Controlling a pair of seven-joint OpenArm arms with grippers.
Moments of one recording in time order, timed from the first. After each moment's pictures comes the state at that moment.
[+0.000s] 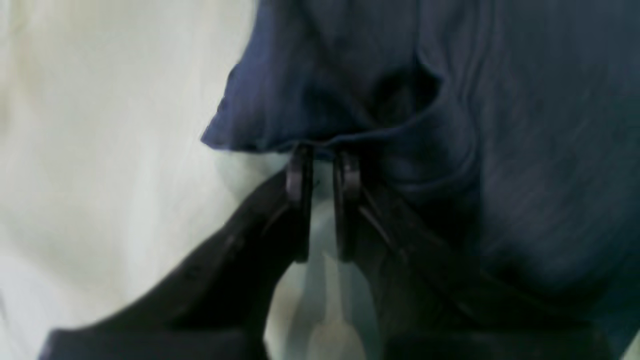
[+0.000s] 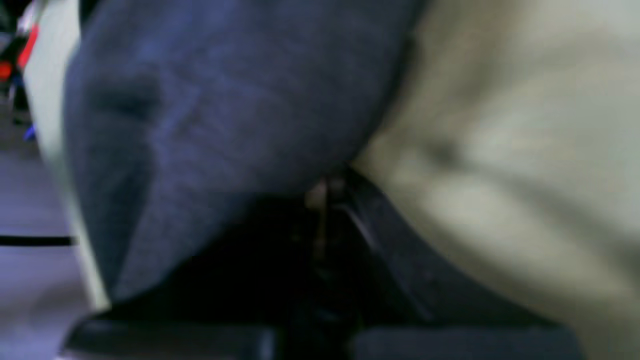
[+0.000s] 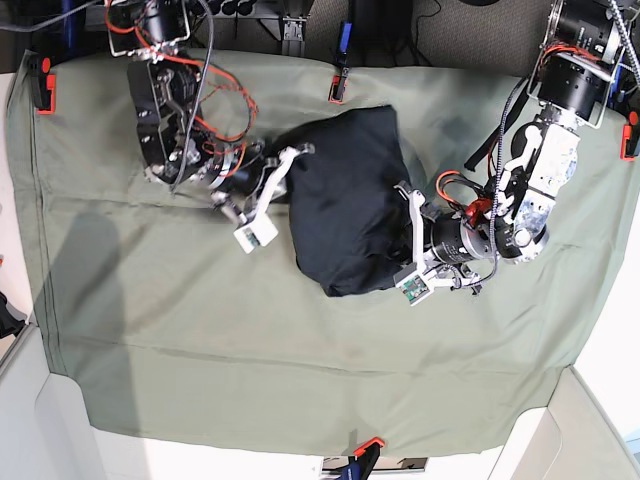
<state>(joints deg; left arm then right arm) -12.2 -29.2 20.4 89.6 -21.2 -29.4 44.6 2.0 -0.8 -10.9 79.8 28.1 28.1 -50.1</state>
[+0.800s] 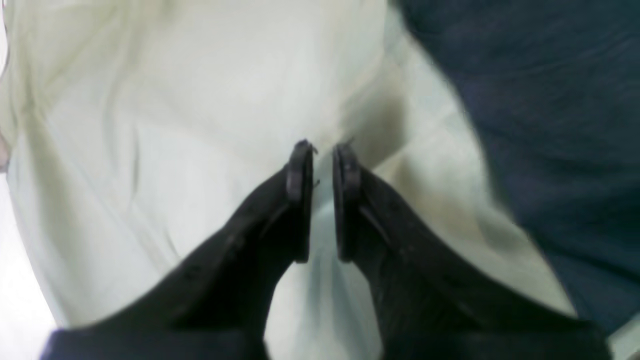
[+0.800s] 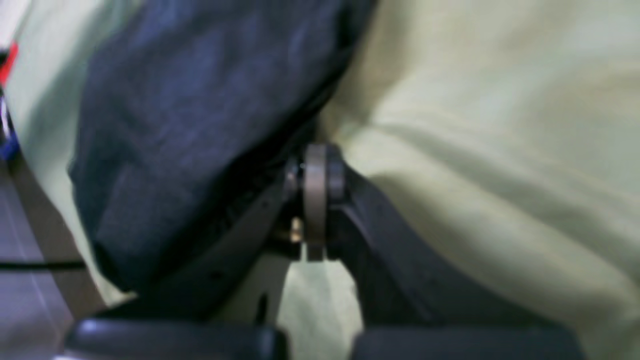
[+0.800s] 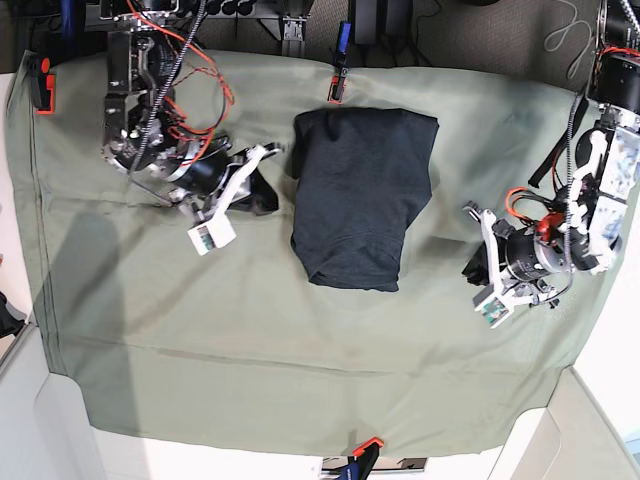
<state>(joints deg) -9.2 -40.1 10.8 96.1 -29.2 -28.1 49.2 -3.0 -0.9 0.0 95.3 28.2 28.2 -55.6</state>
